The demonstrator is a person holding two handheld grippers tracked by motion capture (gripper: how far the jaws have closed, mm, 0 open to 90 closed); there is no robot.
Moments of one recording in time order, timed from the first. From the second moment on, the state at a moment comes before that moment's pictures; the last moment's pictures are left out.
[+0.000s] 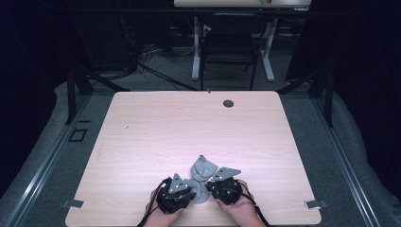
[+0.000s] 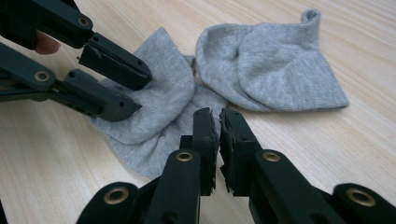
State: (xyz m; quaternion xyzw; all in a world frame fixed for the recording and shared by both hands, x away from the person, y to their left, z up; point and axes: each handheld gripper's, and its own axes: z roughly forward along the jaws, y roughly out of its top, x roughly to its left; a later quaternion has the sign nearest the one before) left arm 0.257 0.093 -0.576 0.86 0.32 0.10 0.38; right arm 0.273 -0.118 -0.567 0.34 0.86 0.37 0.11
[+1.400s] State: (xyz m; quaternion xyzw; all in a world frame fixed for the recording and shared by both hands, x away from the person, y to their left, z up) left arm 0.261 0.161 -0.542 0.81 0.39 0.13 0.42; right arm 0.267 -0.113 -0.575 0.33 0.87 0.35 0.11
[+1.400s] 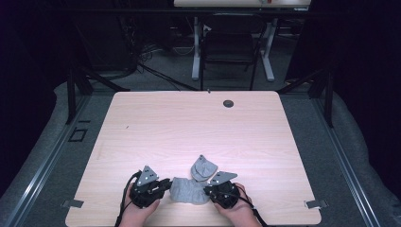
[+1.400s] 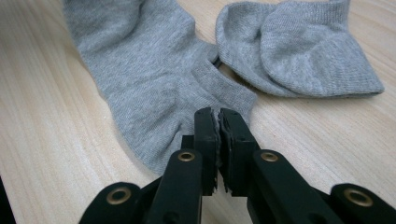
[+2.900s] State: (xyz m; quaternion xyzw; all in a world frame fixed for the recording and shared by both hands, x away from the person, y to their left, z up) left arm 0.247 0.149 -0.573 0.85 0.36 0.10 0.36; right arm 0.257 -0.125 -0.571 0.35 0.87 0.33 0.09
